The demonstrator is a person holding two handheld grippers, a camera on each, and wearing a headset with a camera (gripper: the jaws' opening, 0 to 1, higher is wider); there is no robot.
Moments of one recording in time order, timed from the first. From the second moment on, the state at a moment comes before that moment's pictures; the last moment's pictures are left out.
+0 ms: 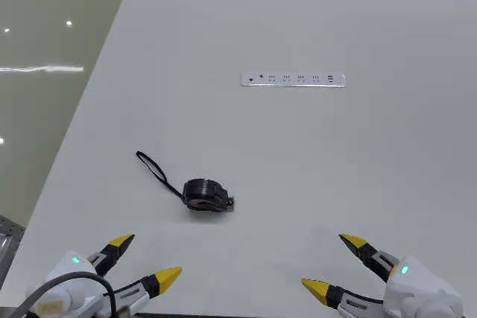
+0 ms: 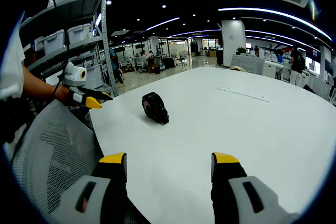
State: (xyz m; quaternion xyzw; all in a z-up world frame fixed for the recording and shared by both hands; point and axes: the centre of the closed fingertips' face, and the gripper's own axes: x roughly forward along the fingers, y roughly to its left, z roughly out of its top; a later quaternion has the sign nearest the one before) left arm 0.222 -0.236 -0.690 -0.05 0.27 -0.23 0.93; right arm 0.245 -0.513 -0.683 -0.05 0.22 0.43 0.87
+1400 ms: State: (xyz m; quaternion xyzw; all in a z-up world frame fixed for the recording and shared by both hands) left arm 0.230 -0.227 -0.691 -0.07 0.25 -0.22 0.94; right arm 0.247 -0.515 -0.675 -0.06 0.21 0.42 0.88
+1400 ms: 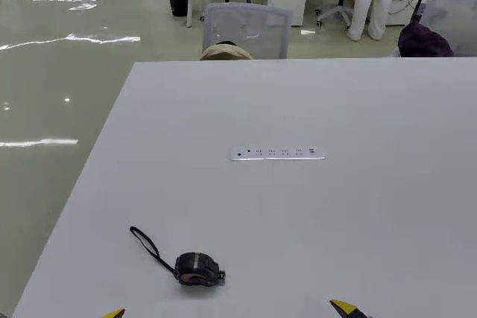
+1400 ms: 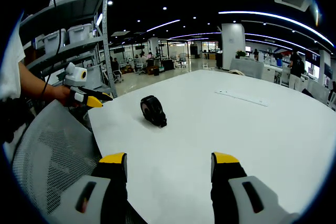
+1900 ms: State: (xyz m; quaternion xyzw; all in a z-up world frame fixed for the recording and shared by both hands) left arm 0.235 -0.230 -0.693 -0.06 0.26 -0.23 0.94; right arm 0.251 -0.515 -0.676 -0.06 0.21 0.42 0.88
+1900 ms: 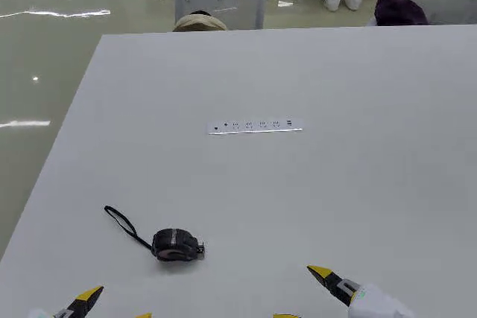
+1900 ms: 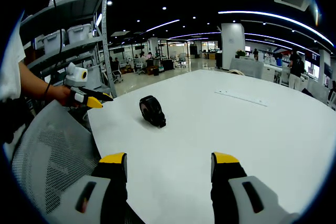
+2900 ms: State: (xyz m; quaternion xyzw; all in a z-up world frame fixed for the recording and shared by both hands) left arm 0.262 -0.248 -0.693 -0.01 0.26 -0.31 0.91; right arm 0.262 -0.496 -0.676 -0.05 0.19 0.48 0.85
